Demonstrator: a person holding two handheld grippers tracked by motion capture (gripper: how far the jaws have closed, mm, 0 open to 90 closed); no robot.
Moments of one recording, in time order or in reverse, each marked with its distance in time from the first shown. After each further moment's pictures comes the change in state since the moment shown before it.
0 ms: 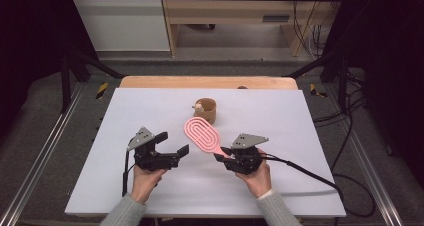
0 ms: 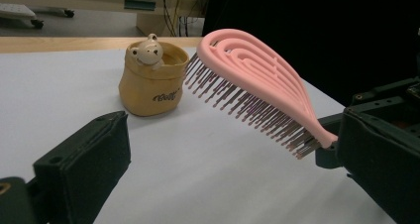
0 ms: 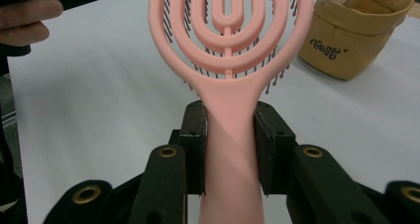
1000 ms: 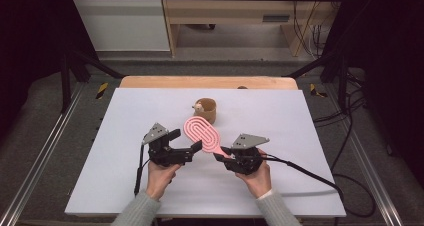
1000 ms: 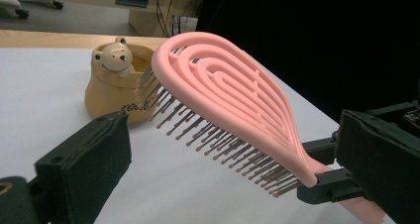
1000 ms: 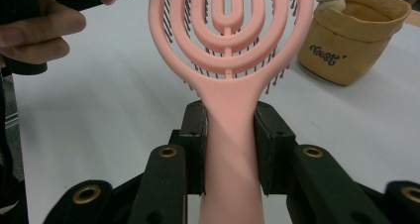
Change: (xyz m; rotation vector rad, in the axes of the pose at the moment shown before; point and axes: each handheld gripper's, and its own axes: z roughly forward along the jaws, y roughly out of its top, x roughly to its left) left arm -0.017 0.005 0.030 0.006 -0.018 -0.059; right arm 0.001 0.000 -0.002 -0.020 0.000 -0.007
